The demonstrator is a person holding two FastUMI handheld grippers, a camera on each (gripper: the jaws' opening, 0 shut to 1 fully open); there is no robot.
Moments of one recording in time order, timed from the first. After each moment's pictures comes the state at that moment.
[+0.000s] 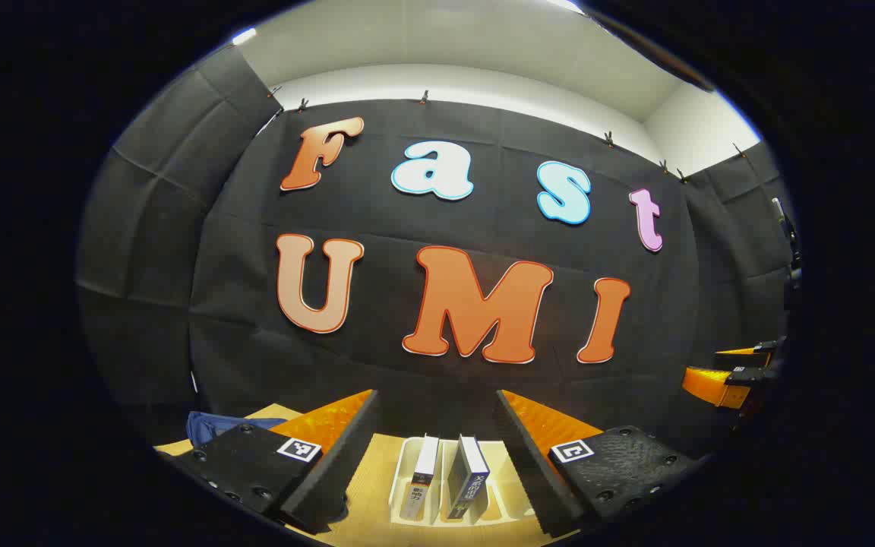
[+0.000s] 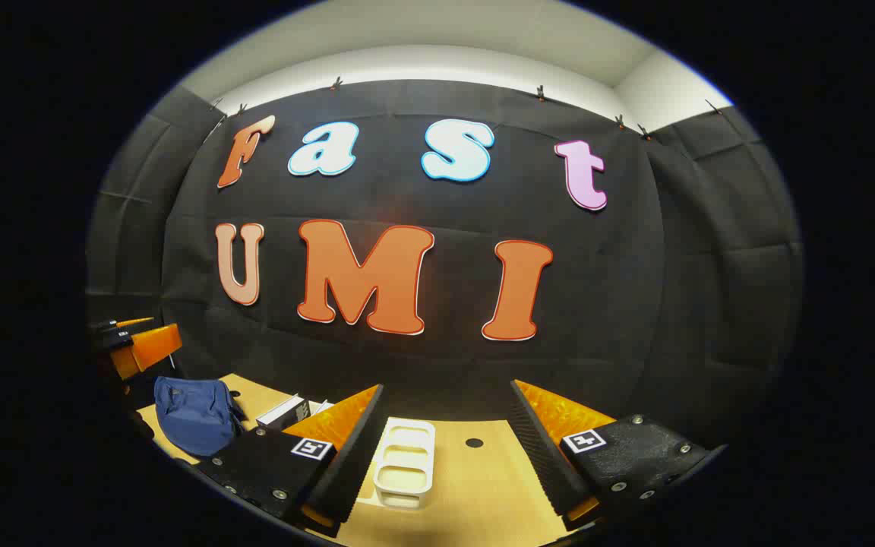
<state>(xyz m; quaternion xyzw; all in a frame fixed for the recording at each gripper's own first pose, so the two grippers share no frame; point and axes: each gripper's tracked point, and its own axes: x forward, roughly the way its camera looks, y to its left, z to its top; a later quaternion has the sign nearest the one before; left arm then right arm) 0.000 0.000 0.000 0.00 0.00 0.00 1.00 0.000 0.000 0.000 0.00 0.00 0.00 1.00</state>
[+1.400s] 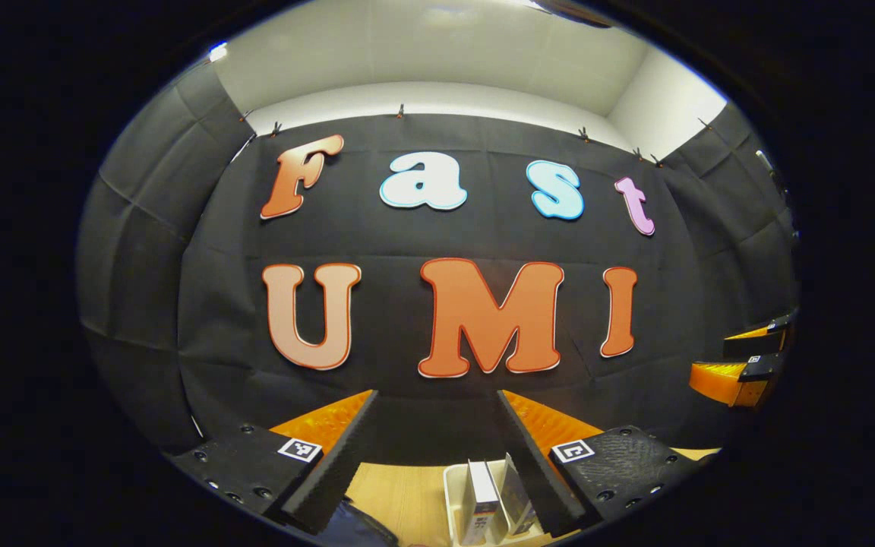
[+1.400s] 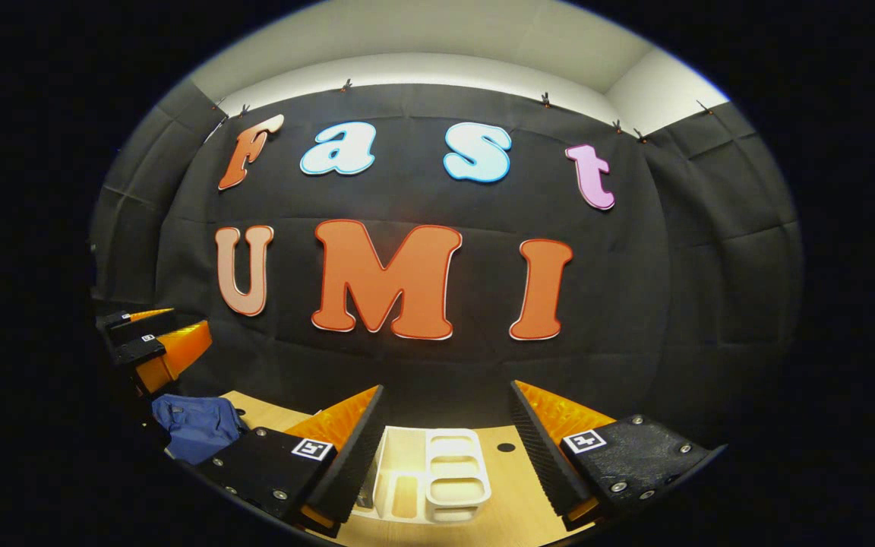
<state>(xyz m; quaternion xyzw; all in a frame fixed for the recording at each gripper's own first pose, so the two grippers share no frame) 0.072 0.054 -0.004 0.07 -0.07 -0.03 0.99 0.024 0.100 -0.018 0.00 -0.04 0.00 1.00</state>
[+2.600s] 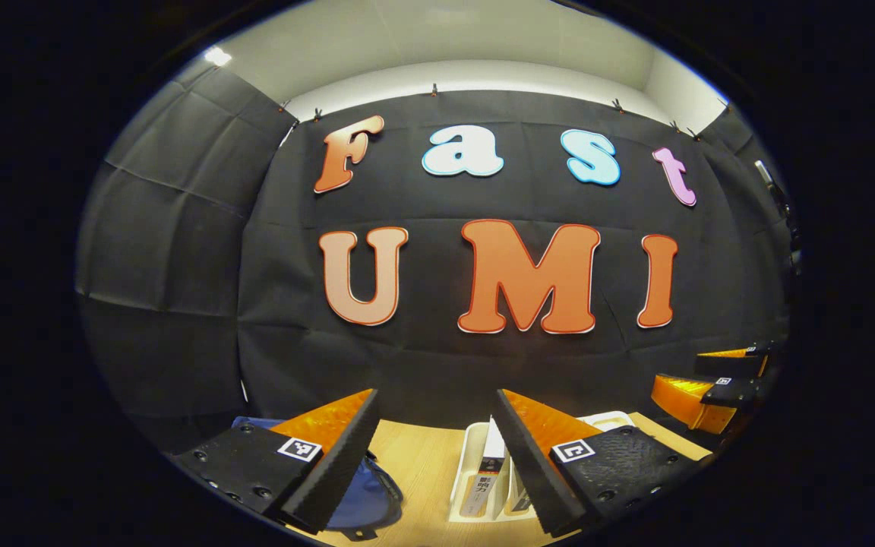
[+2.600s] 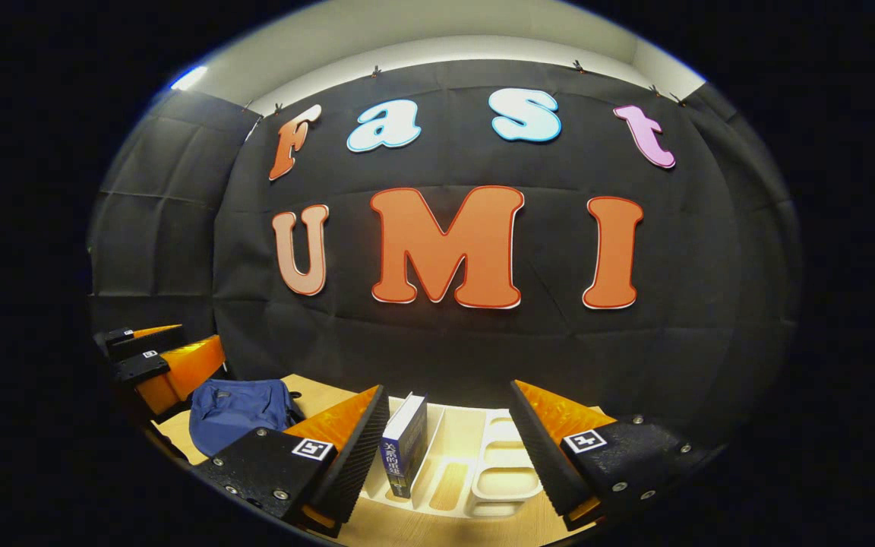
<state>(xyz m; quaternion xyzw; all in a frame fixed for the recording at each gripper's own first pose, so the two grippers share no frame) 0.015 0.060 -0.069 0.05 0.01 0.07 1.00 0.047 0.133 -0.072 0.01 0.01 0.11 0.99</state>
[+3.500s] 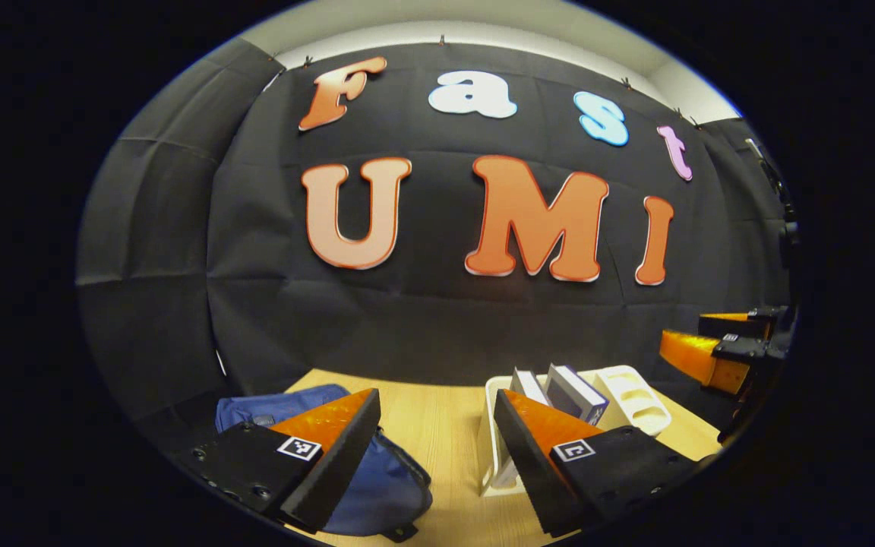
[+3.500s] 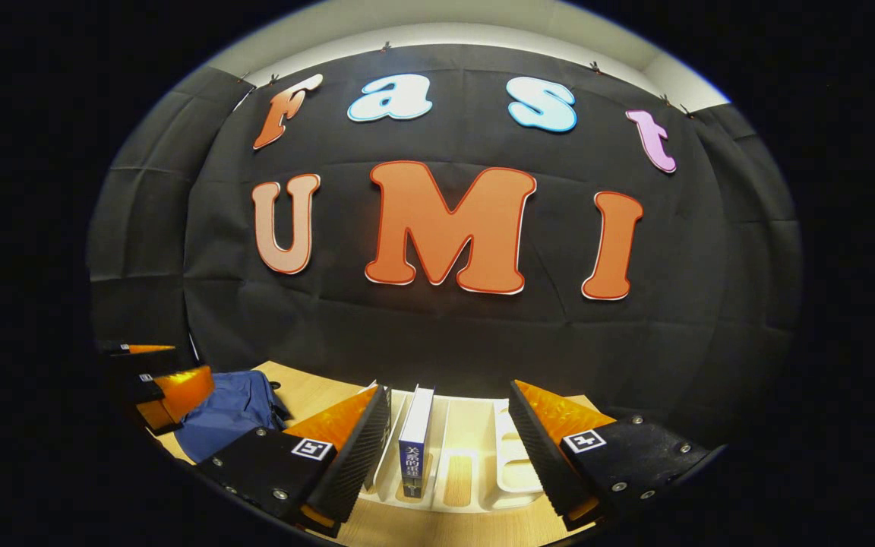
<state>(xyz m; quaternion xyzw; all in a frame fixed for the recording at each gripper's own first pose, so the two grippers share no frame) 0.039 0.148 -0.155 0.03 0.17 0.02 0.99 0.056 0.195 -0.085 -0.02 0.05 0.07 1.00</state>
